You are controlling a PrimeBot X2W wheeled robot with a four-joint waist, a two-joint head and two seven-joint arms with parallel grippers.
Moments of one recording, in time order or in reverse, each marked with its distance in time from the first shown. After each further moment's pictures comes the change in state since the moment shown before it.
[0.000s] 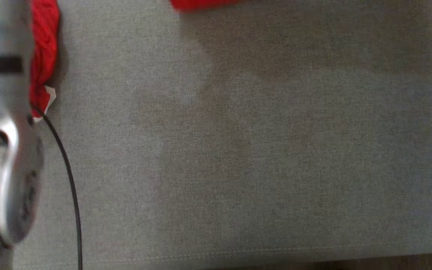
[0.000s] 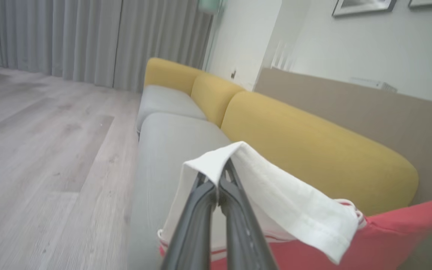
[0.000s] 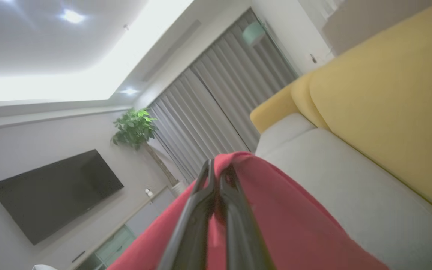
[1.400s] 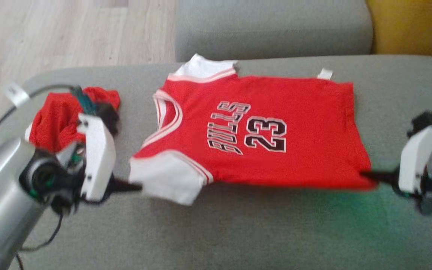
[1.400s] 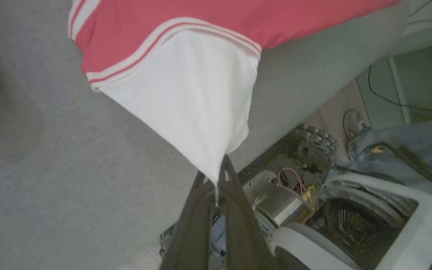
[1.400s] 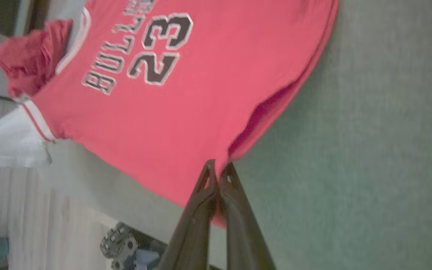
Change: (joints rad) left arm 0.831 0.509 -0.582 -0.538 -0.708 0.013 1.009; right arm 0.708 -0.320 0.665 -0.020 0.385 0.000 0.662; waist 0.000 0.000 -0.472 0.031
